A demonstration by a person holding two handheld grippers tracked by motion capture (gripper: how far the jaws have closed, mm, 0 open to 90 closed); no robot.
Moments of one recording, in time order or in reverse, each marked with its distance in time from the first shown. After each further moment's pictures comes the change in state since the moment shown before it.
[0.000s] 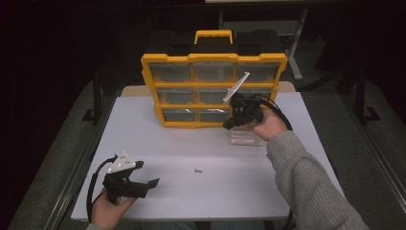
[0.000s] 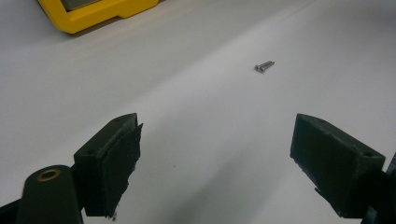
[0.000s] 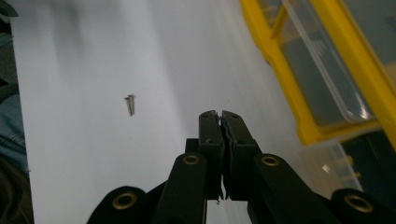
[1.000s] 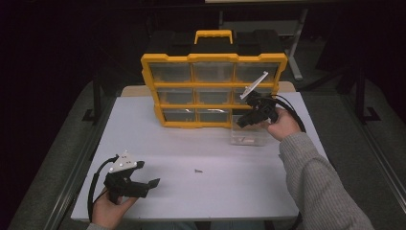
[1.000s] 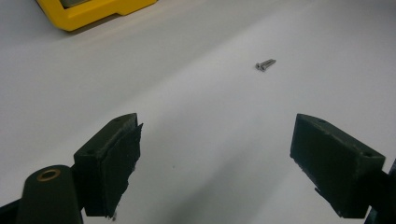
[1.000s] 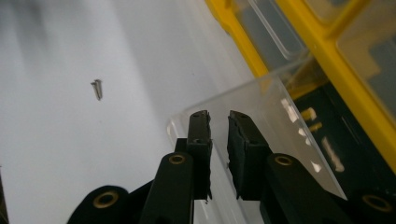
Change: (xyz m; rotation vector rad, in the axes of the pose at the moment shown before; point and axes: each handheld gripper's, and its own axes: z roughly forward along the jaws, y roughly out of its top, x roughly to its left) left arm 0.001 0.000 0.003 0.011 -0.001 0.002; right arm -0.022 -0.034 -0.012 -0.018 -0.049 0.108
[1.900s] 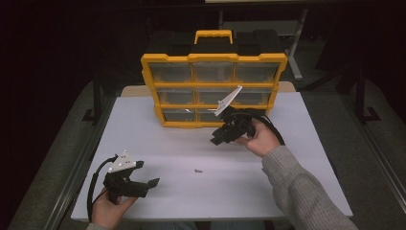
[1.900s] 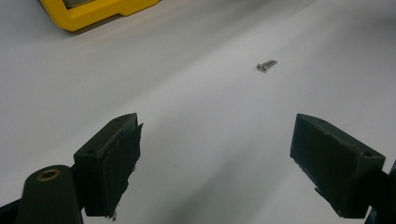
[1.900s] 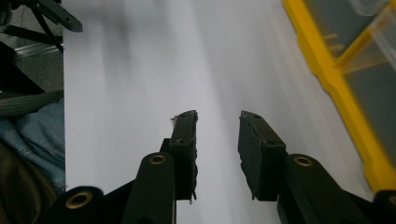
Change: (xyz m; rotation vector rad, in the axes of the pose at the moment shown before) left arm 0.001 0.000 -0.002 -0.003 0.004 -0.002; right arm 0.071 0.029 0.032 -0.060 0.136 -0.164
